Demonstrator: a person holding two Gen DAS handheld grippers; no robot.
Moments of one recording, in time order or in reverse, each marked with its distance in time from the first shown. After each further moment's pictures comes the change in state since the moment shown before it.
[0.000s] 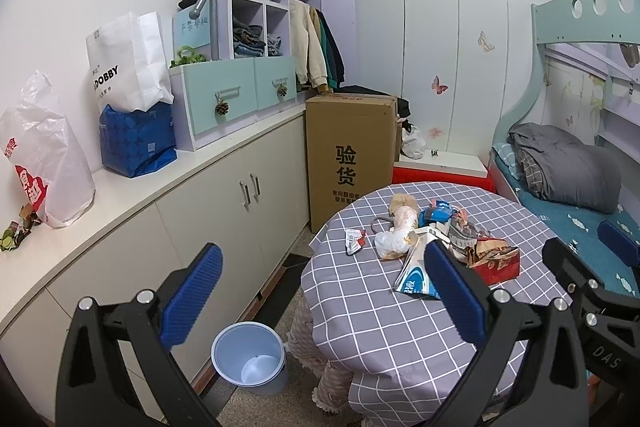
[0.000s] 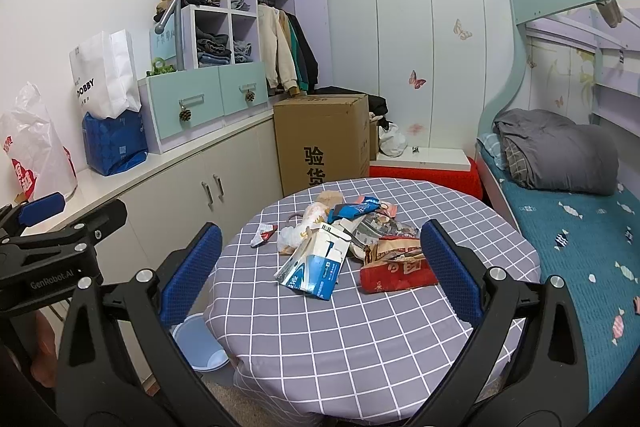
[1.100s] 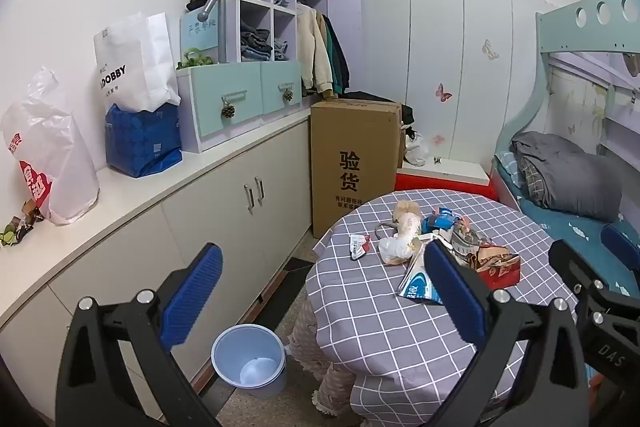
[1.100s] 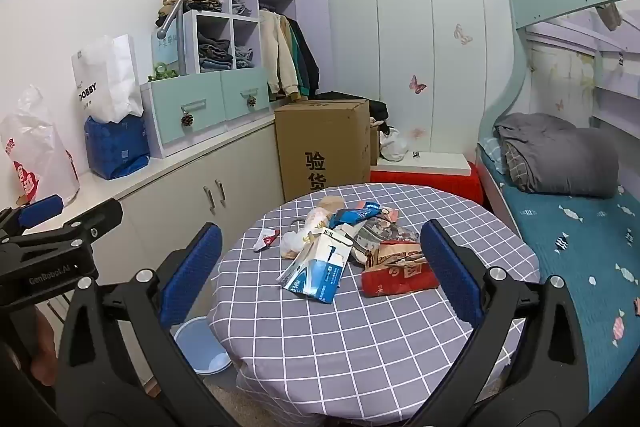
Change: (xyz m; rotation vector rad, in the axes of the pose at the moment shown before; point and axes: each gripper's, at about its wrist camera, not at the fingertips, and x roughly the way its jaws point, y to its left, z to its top) left arm -0.008 0.015 0.005 -0.015 -0.017 0.000; right arm -0.009 0.007 0.005 0.002 -0.014 0.003
